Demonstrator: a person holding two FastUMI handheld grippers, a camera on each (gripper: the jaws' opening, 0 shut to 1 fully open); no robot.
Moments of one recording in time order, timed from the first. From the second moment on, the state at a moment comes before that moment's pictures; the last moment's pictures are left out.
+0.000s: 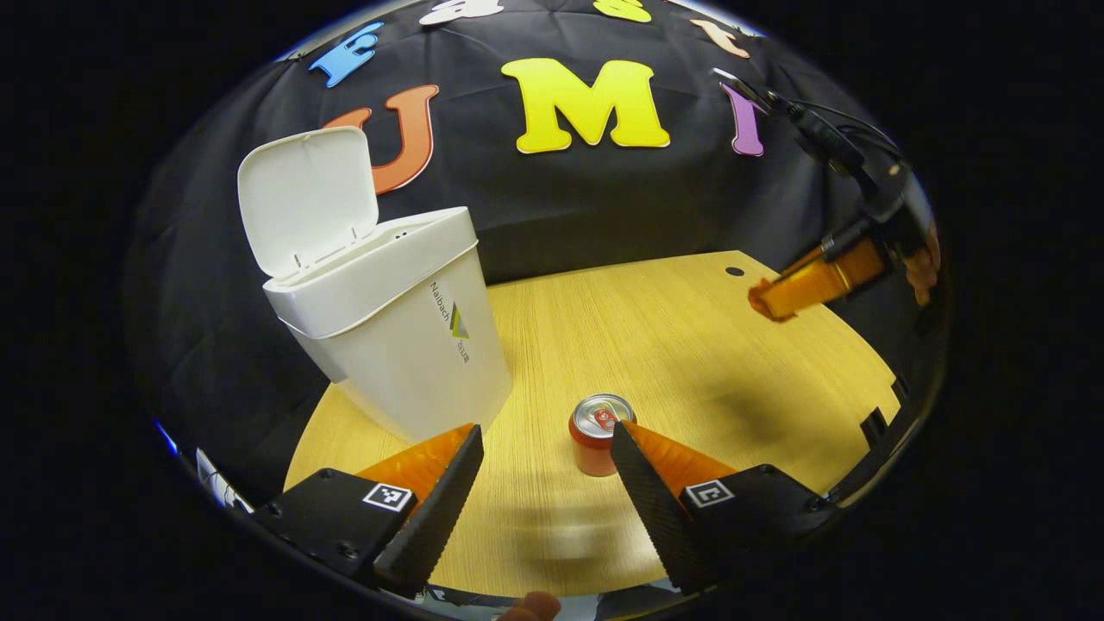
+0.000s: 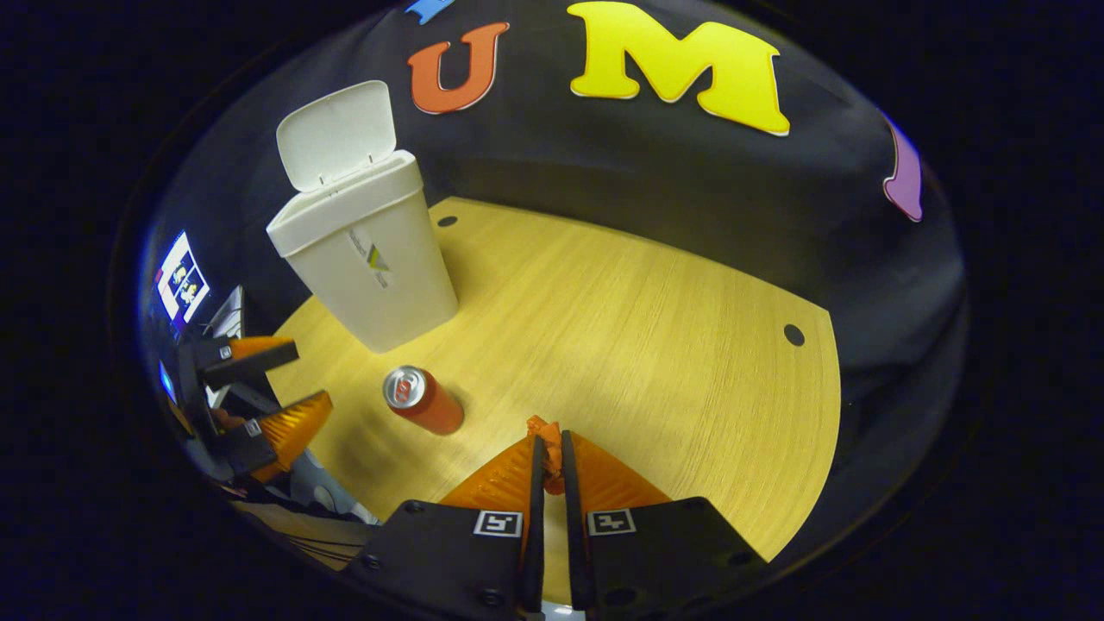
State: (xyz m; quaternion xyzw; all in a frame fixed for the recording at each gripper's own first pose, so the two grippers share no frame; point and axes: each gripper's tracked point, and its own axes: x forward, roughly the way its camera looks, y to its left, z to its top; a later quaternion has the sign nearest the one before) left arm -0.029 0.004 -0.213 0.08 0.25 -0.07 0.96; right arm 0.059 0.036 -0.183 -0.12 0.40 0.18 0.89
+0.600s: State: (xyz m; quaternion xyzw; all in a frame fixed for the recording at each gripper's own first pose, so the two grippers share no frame) left arm -0.044 0.032 -0.213 0.04 0.24 -0.09 0.97; right arm 0.160 0.202 -0.093 -0.15 0.28 0.27 0.91
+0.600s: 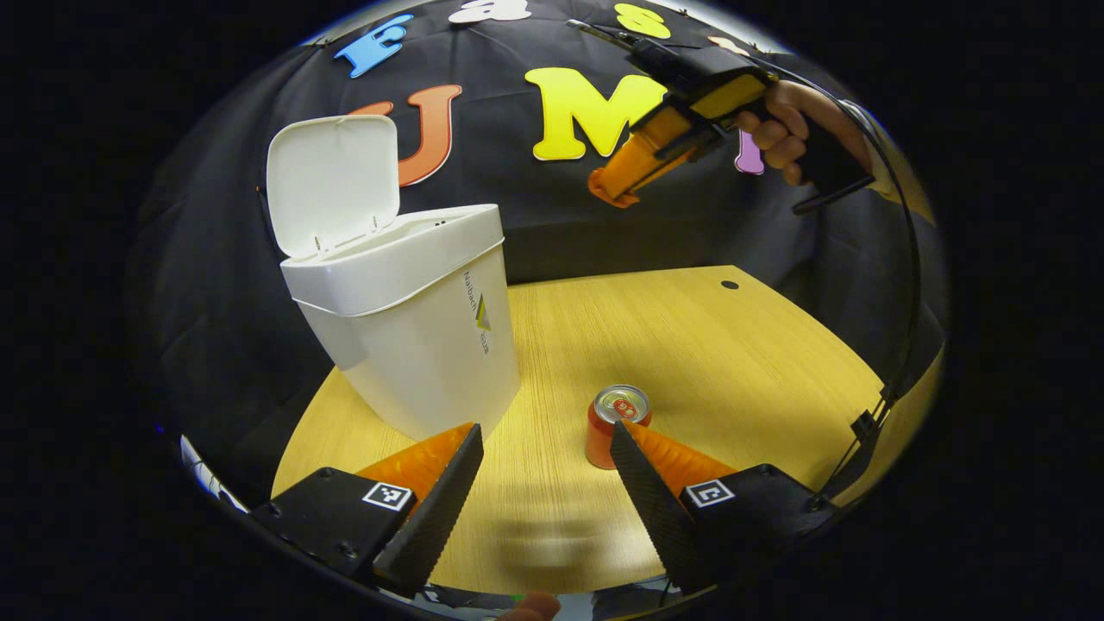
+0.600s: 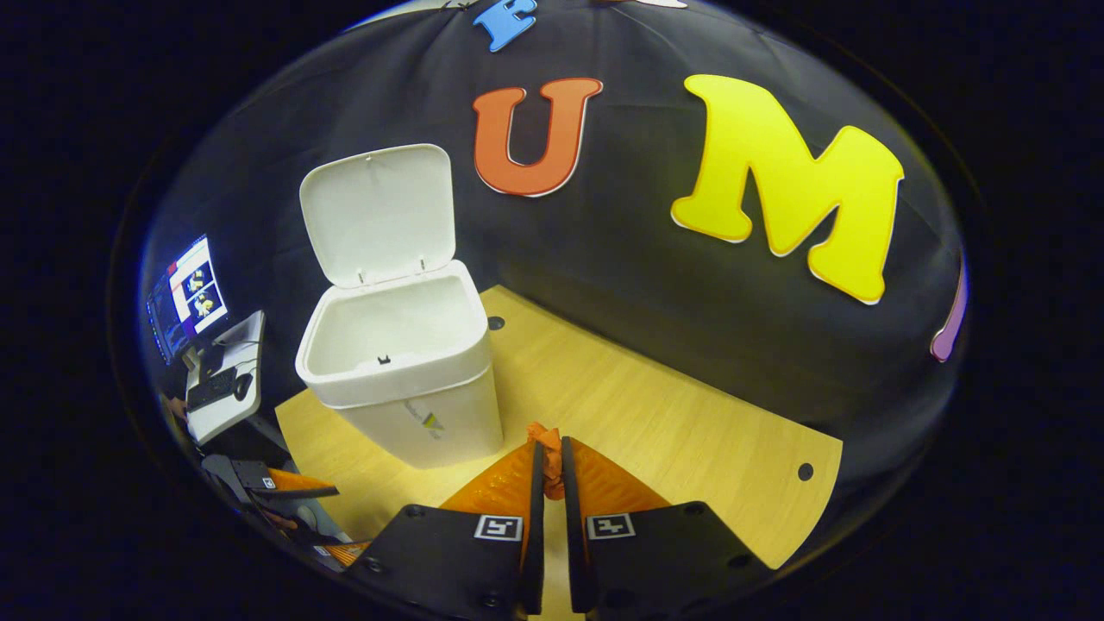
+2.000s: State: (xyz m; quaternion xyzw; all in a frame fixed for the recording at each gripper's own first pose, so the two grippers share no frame) left arm -0.041 0.052 -0.238 0.05 0.25 -0.10 0.96; right arm 0.163 0.360 -0.083 -0.09 0.25 0.35 0.90
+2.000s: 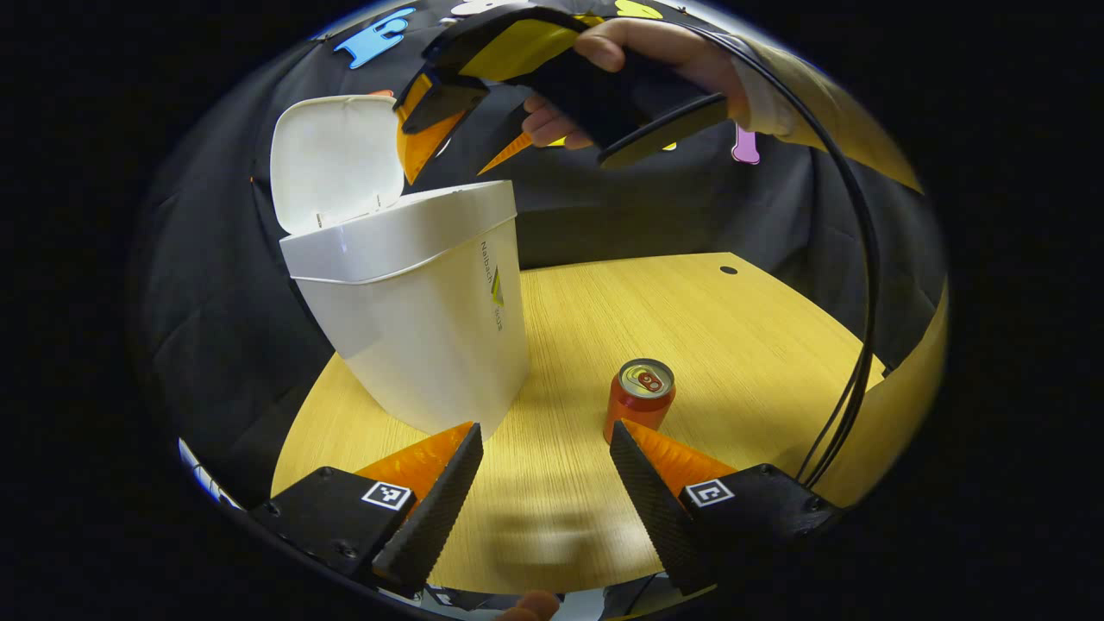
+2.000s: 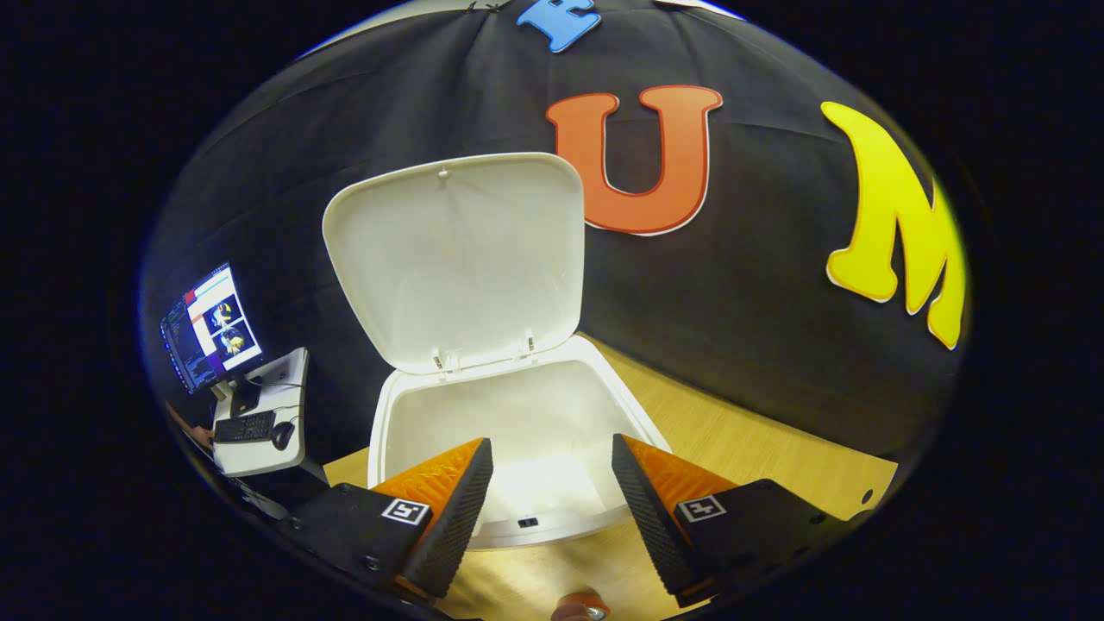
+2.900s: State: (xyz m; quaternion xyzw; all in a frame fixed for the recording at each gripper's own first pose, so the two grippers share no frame) left arm -0.006 -0.035 -0.294 0.10 0.25 -0.16 0.95; right arm 0.116 0.118 -0.058 -0.05 0.25 0.20 0.95
